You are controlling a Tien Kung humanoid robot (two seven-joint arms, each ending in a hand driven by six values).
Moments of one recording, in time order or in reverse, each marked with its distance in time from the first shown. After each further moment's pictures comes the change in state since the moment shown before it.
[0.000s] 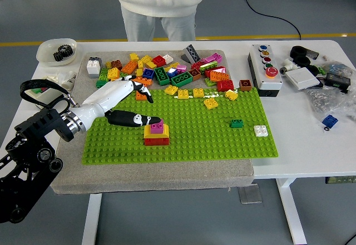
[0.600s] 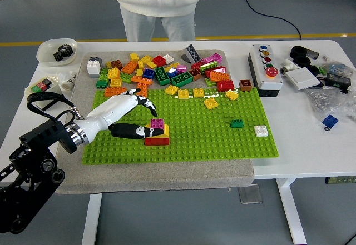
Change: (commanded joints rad) left arm 0.035 -0.006 0.024 -0.004 0.006 -0.012 -0.010; right arm 0.000 0.000 0.000 0.000 0.003 -0.002 0.002
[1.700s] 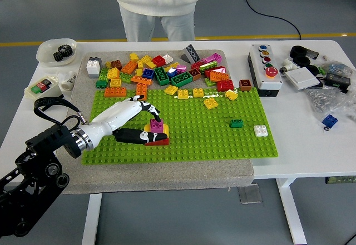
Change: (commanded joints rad) left arm 0.006 -0.013 0.025 0.019 -0.008 0.006 0.009; right arm 0.003 -0.001 0.002 0.000 0.002 -0.002 0.001
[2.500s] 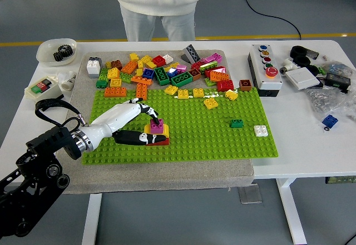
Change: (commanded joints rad) left arm 0.002 -0.001 0.005 0.023 0.005 0.003 0.001; right arm -0.002 0.001 -0.002 0.000 0.004 0.000 0.001
